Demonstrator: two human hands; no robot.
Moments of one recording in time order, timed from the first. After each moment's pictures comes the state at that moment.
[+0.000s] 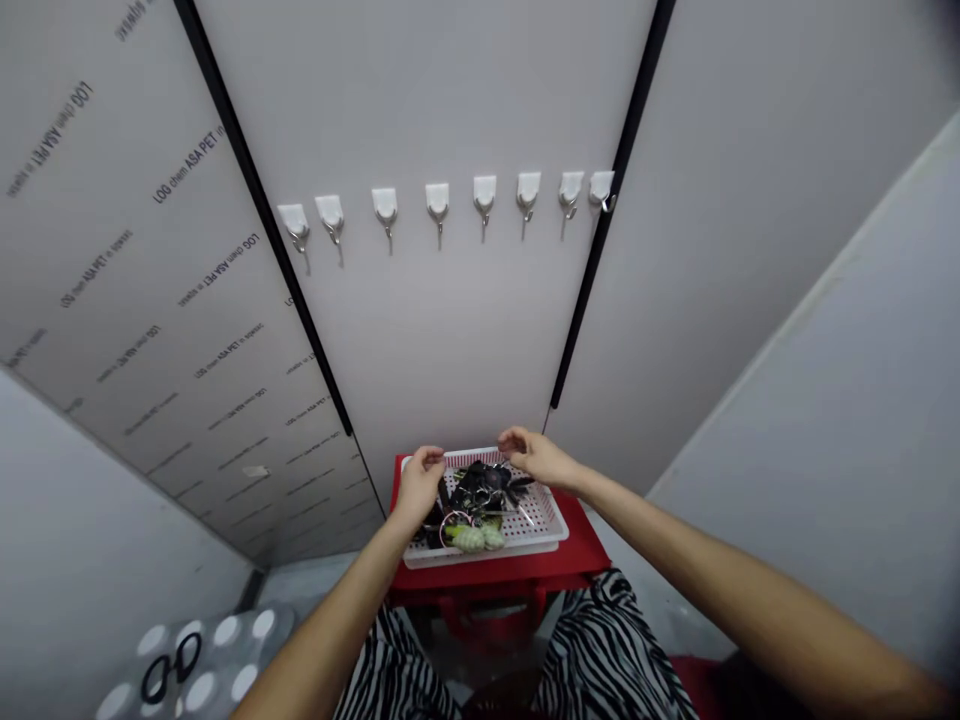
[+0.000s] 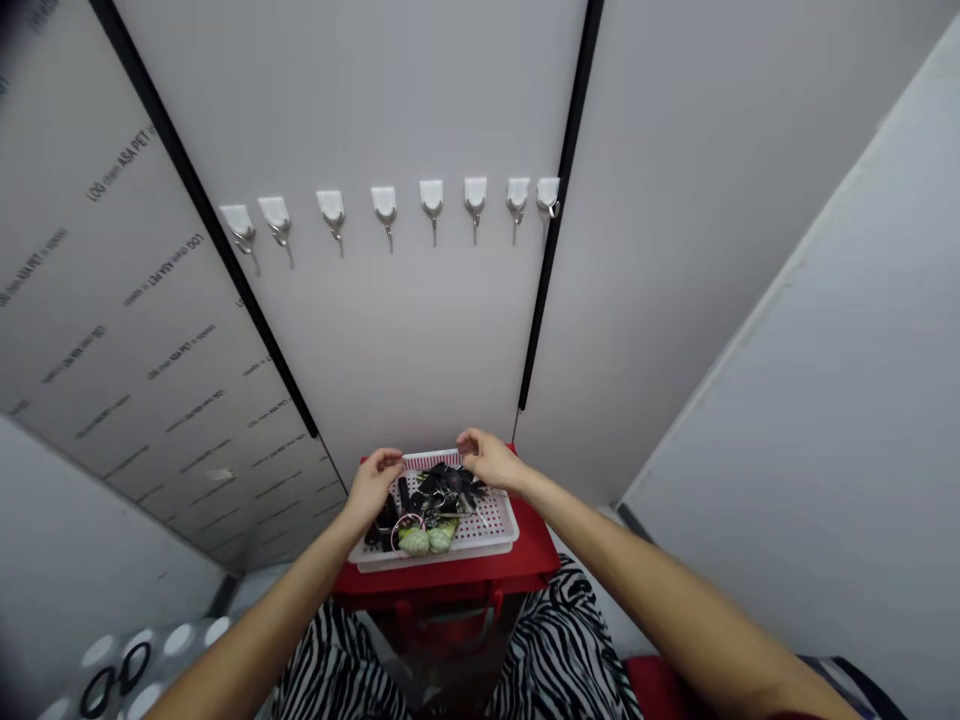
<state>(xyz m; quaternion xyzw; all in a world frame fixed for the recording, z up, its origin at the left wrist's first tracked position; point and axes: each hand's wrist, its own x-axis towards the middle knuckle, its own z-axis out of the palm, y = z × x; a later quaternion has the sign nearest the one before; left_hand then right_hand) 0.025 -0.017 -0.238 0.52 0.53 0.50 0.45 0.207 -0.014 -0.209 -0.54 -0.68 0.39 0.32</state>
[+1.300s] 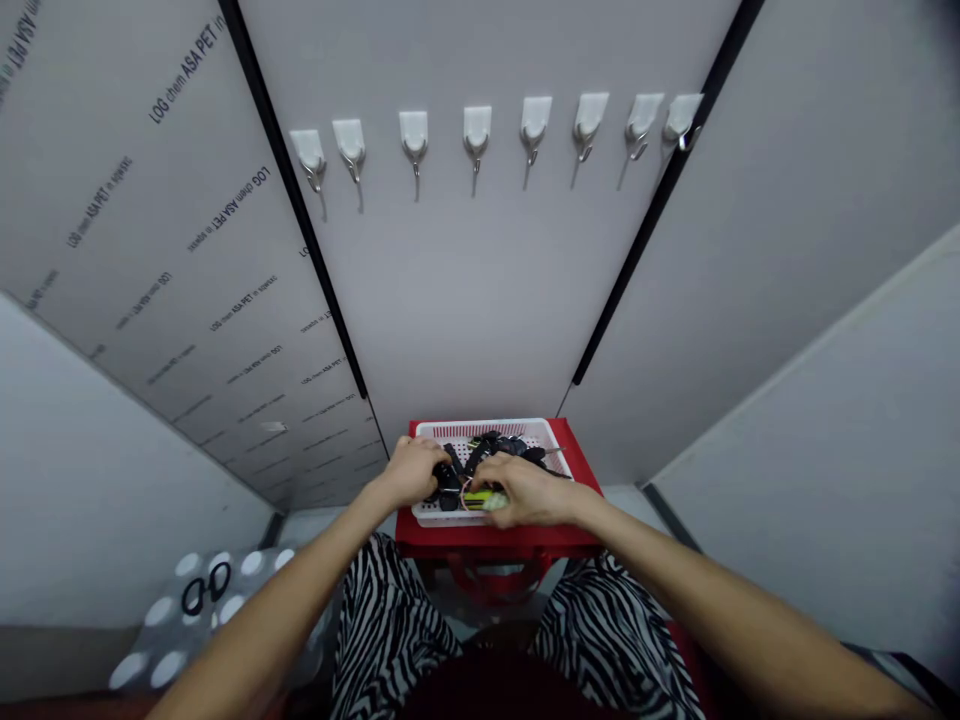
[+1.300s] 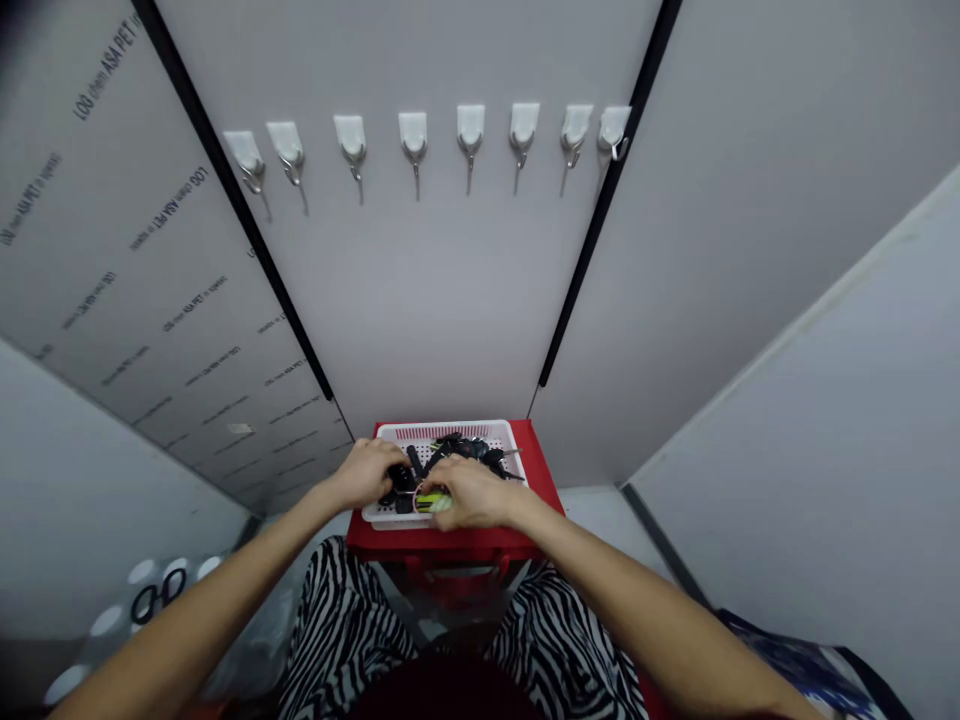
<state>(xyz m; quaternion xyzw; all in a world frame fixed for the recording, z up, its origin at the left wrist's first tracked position) -0.020 -0.029 -0.227 0.84 0.47 0.14 0.21 0.161 -0.055 -0.208 -0.35 -0.89 0.26 0.12</state>
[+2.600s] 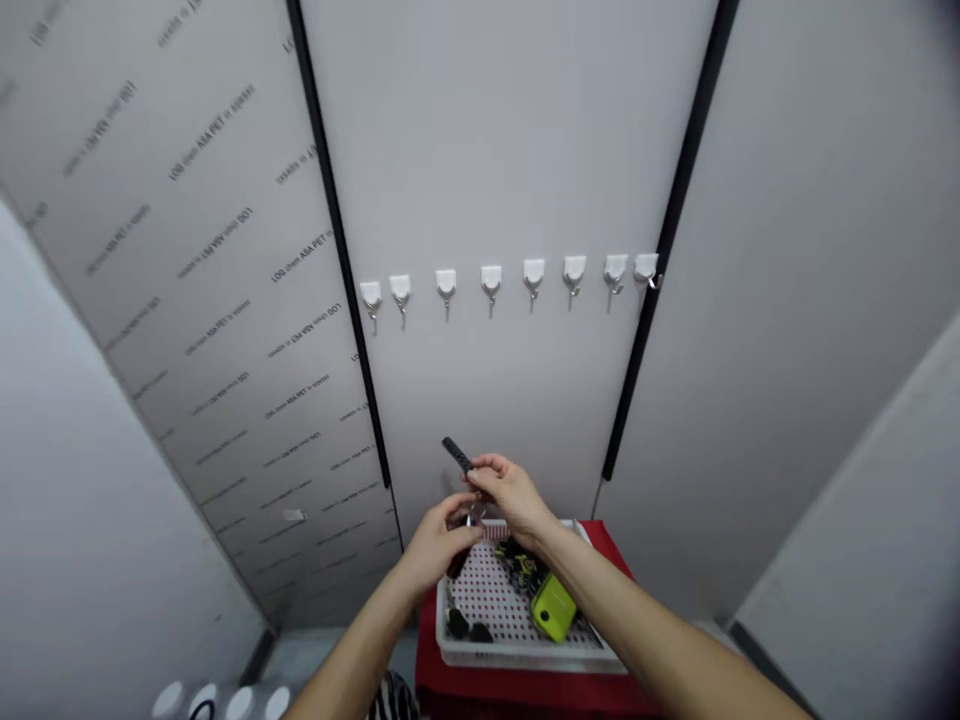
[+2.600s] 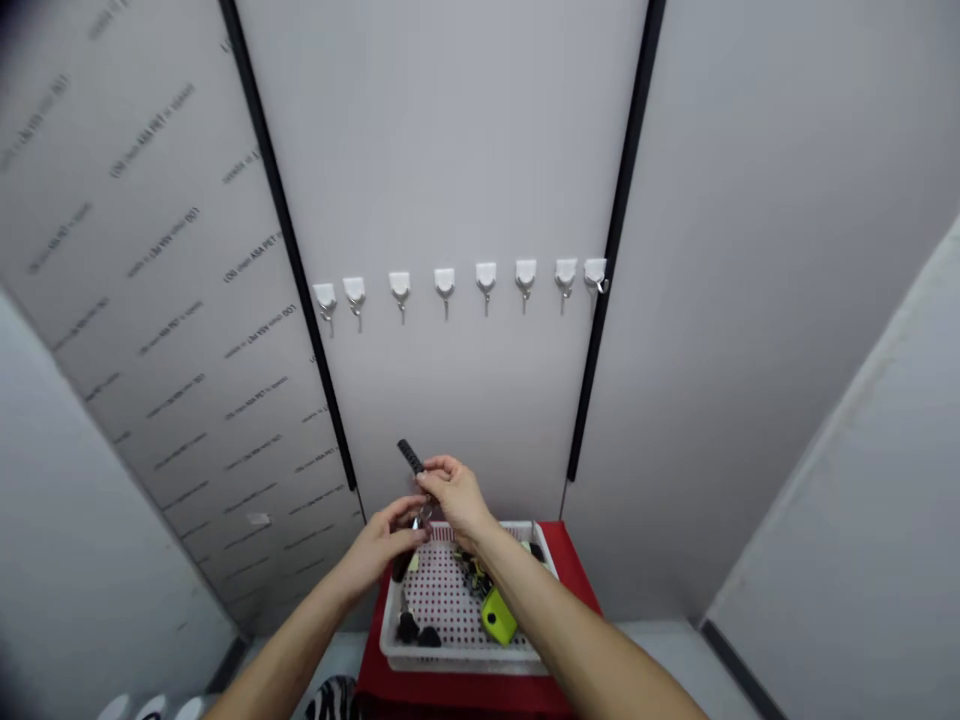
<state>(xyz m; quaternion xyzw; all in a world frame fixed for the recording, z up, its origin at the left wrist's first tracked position) -0.009 -0.038 -0.174 0.58 0.38 0.46 0.55 0.099 -0.008 -0.149 -0.38 -0.47 0.60 0.52</state>
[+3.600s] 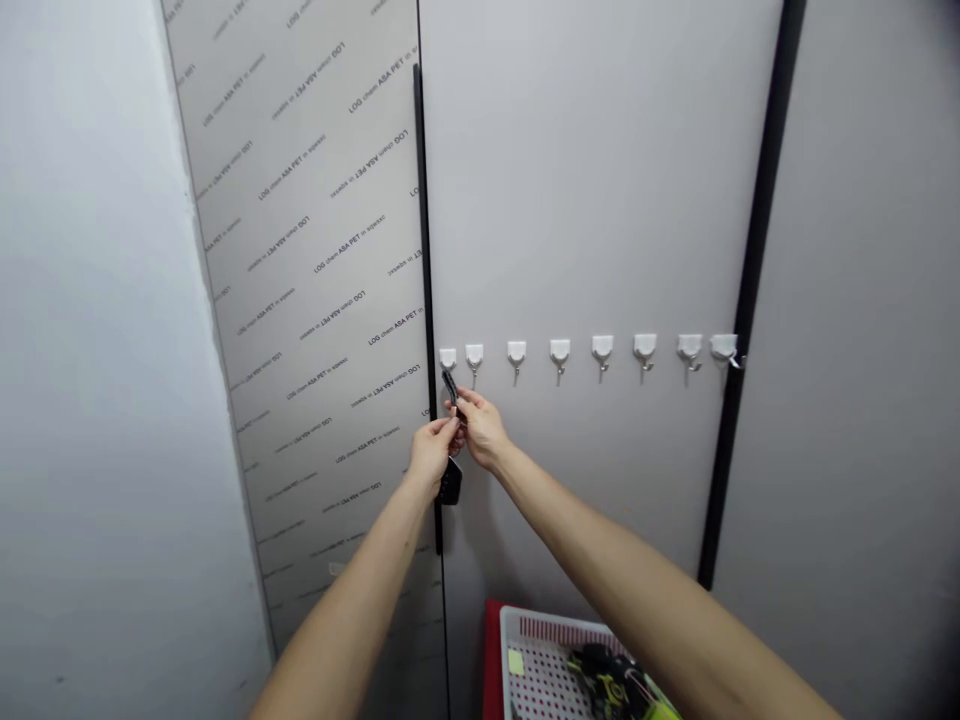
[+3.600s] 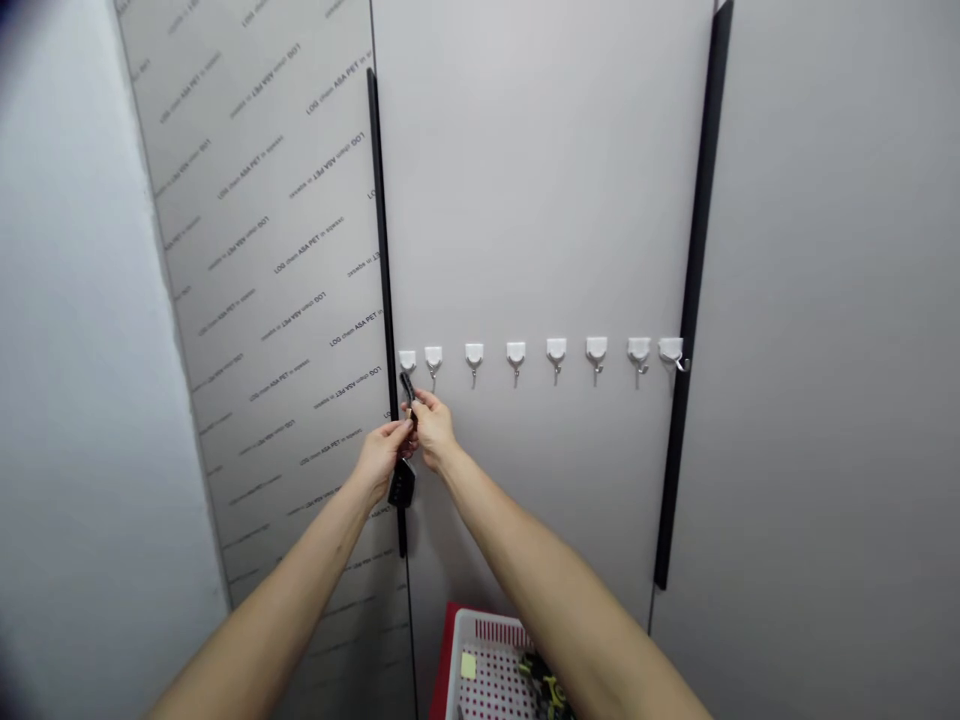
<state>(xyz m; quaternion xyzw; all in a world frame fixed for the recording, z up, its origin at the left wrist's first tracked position) -0.081 0.029 -0.045 0.45 0.35 0.70 0.43 -0.020 0.054 -0.019 -0.22 -0.48 0.61 0.59</state>
